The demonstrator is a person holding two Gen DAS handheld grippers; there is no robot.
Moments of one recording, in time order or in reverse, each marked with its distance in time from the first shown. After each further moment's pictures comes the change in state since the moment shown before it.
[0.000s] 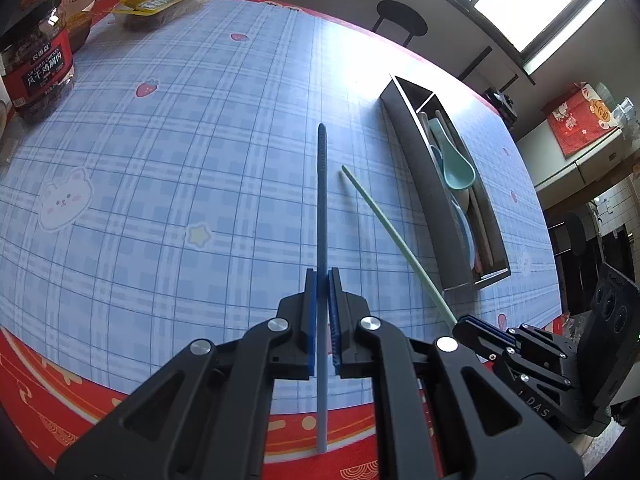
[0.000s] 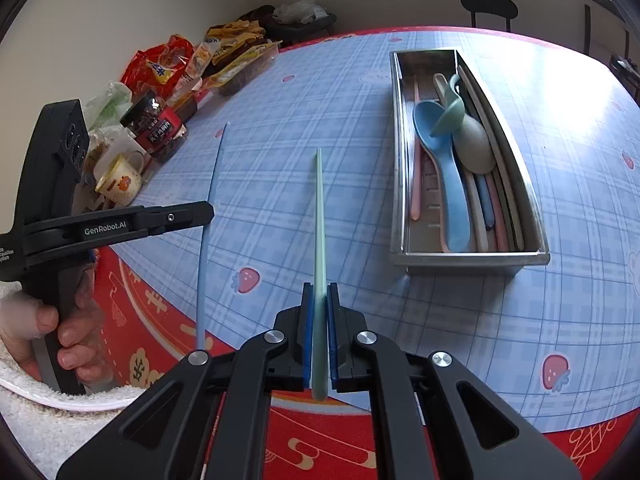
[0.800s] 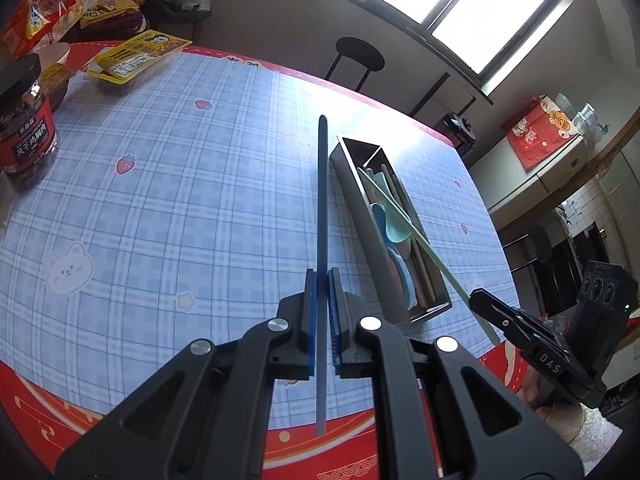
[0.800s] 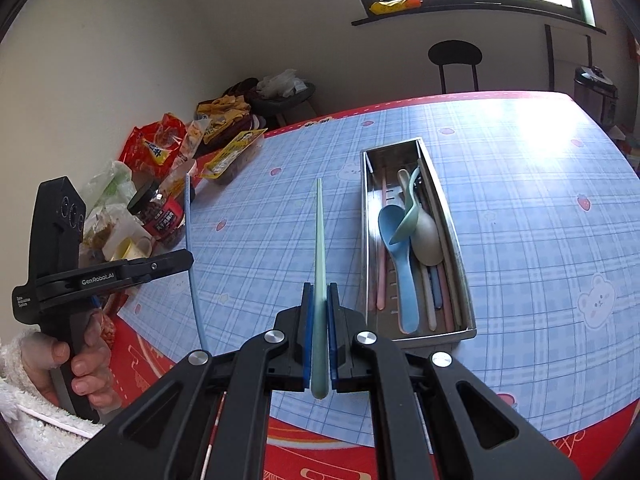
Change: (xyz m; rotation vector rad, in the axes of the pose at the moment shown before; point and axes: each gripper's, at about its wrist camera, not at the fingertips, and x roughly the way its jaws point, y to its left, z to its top) left arm -0.056 -0.017 0.042 0.064 -0.106 -0.126; right arm -0.068 -0.018 0.035 0.092 -0.234 -0.029
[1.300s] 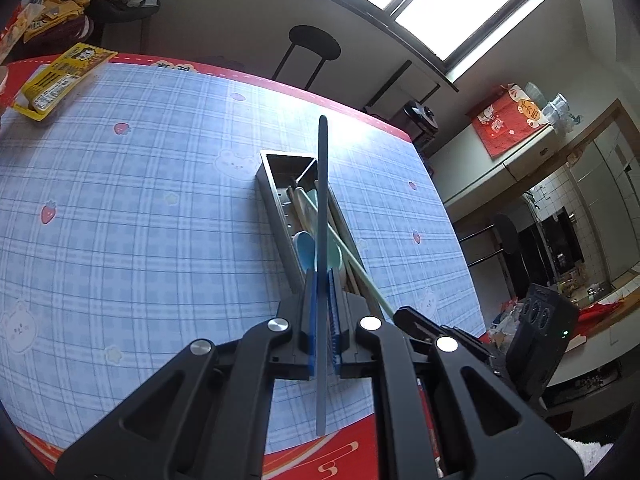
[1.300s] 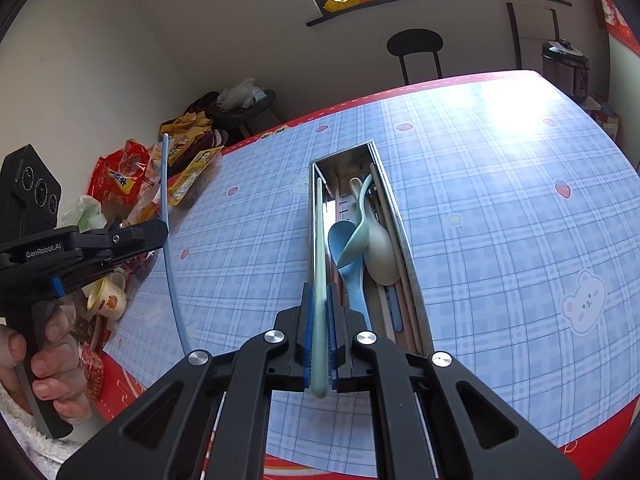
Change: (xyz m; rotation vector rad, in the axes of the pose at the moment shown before) left arm 0.035 -0.061 0.056 0.035 0.070 -0.139; right arm 0.020 -0.039 0.022 0.119 0.002 -0.067
